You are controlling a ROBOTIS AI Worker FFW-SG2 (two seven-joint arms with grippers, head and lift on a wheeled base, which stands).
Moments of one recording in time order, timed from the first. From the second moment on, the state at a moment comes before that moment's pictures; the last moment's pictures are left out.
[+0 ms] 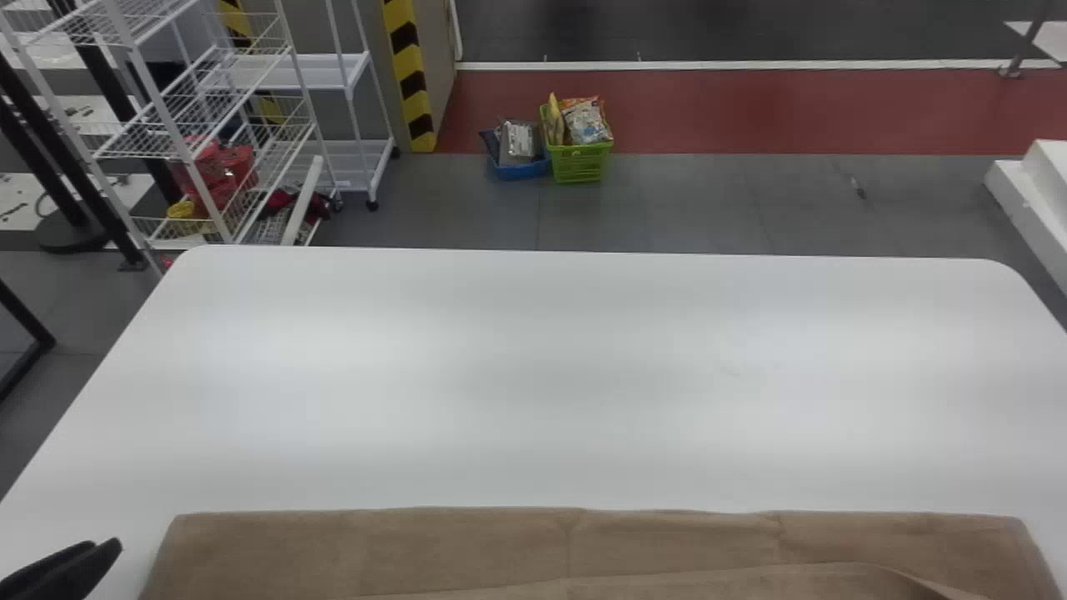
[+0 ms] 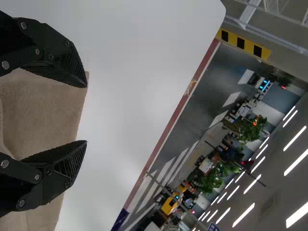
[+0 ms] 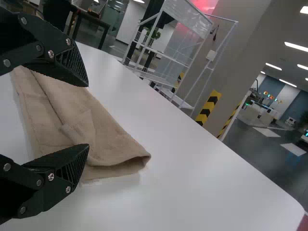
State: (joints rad) left arm 0.45 0.00 0.96 -2.11 0.28 0.93 -1.18; right arm 0.43 -0.03 -0.99 -2.07 -0.31 1.41 1.36
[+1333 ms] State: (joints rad) left arm 0.45 0.00 1.00 -2.08 0.31 0.90 -1.21; right arm 0.38 0.00 -0.96 -2.07 -0.24 1.57 1.36
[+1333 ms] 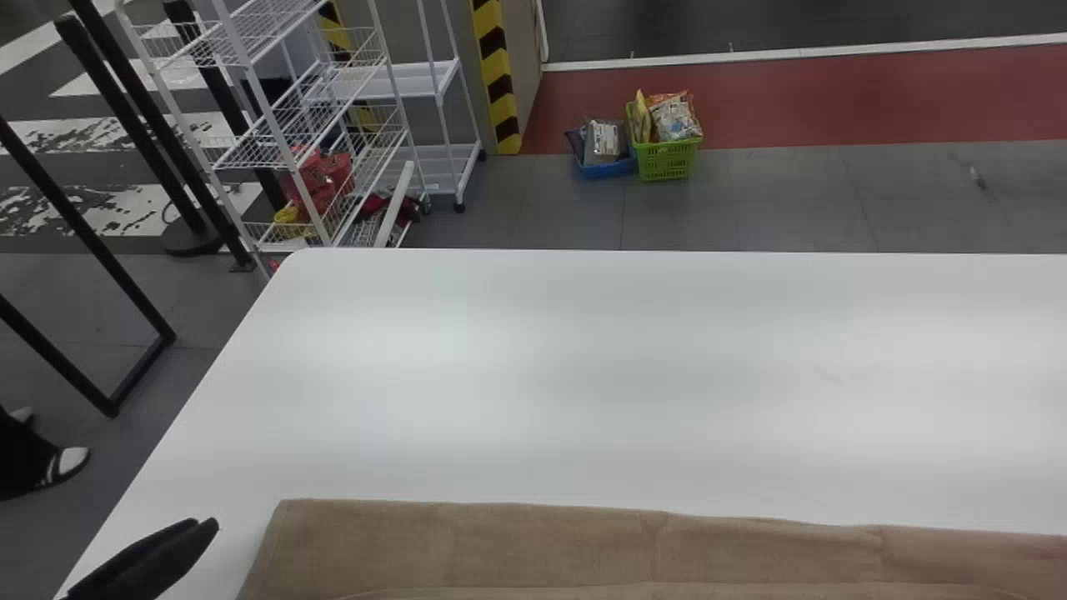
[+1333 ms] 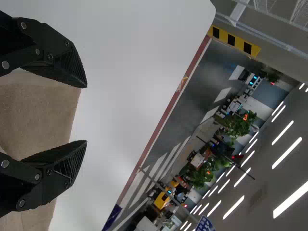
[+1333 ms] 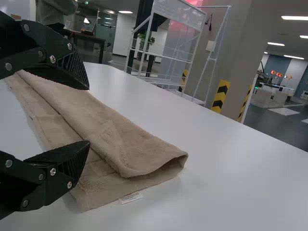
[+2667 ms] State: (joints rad) left arm 0.44 0.02 1.03 -2.04 0.33 0.90 -1.23; right arm 0.30 0.00 -0.97 -2.04 -0.12 1.57 1.35
